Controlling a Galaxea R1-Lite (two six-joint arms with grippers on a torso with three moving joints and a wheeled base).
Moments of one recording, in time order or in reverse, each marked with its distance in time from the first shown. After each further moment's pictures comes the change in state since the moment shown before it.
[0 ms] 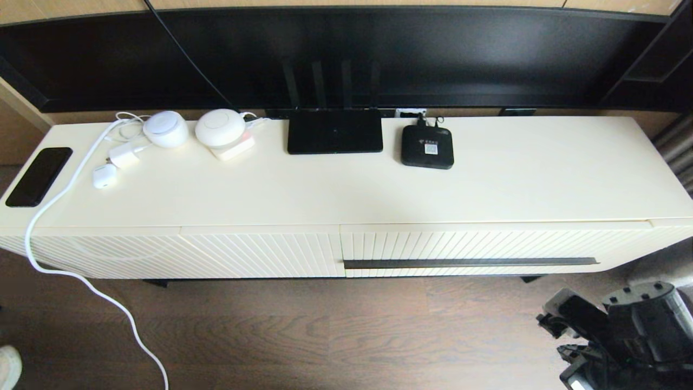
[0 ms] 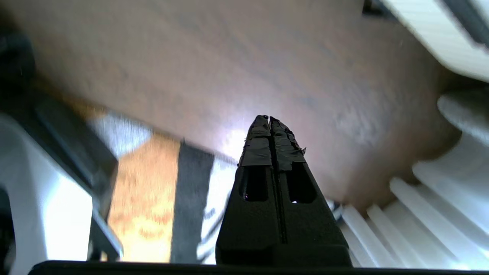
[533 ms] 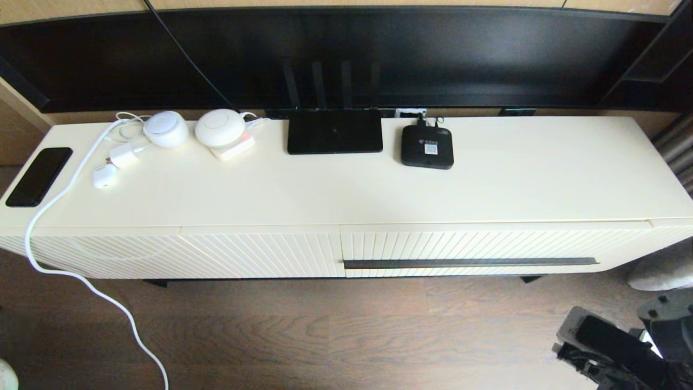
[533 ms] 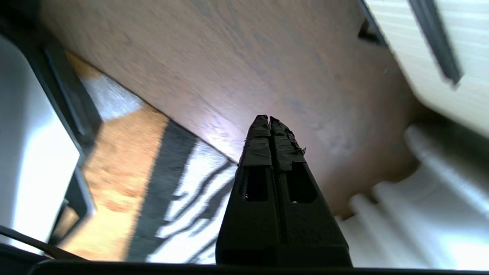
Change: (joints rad) left arm 0.000 0.000 0.000 0.000 0.000 0.000; right arm 0.070 -0.152 -0.045 0.189 0.013 -0.190
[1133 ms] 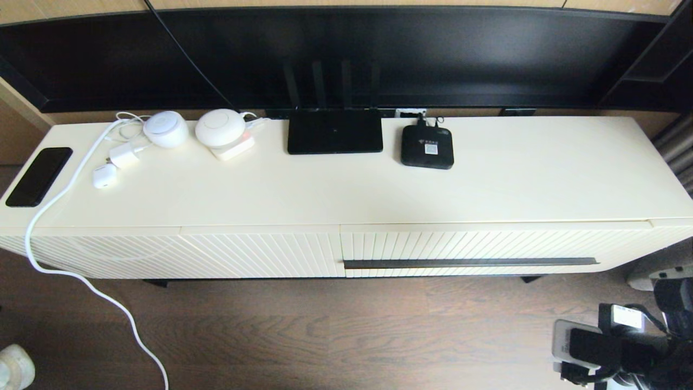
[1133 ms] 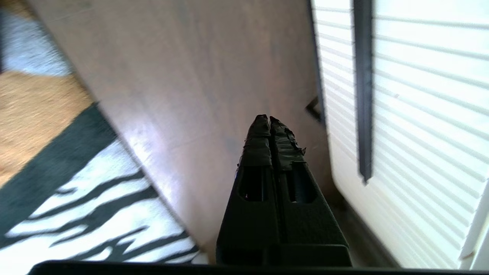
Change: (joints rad) left arm 0.000 0.000 0.000 0.000 0.000 0.000; right arm -0.237 0.093 0.038 -0.260 0.276 -0.638
